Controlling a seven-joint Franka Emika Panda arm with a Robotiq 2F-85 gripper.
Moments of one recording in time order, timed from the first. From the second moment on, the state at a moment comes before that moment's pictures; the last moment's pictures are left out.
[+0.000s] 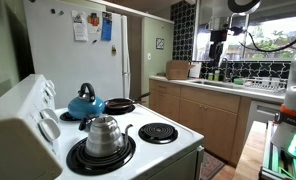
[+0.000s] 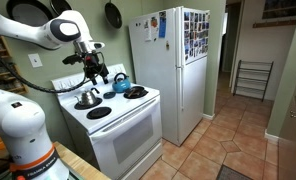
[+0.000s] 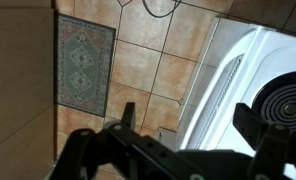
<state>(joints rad) 0.00 -0.81 0.07 -2.67 -0.14 1.95 0.01</state>
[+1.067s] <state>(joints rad) 0.11 -0.78 0.08 -2.65 -0.05 1.99 -0.05</state>
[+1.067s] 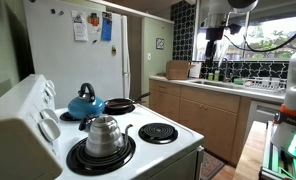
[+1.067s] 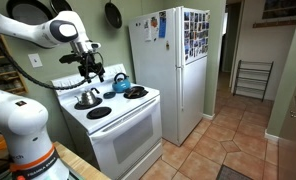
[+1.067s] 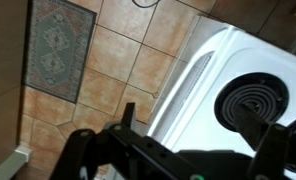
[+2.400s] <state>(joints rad) 0.41 0.04 0.29 -2.10 0.09 2.21 -0.31</state>
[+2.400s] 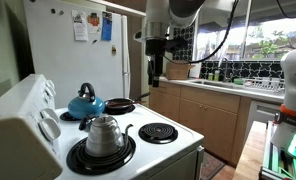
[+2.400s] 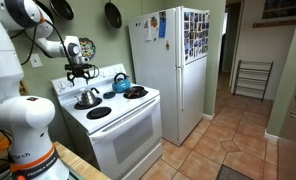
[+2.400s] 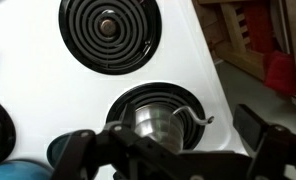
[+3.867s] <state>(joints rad) 0.41 0.35 0.33 -1.79 -0.04 2.26 -0.21</state>
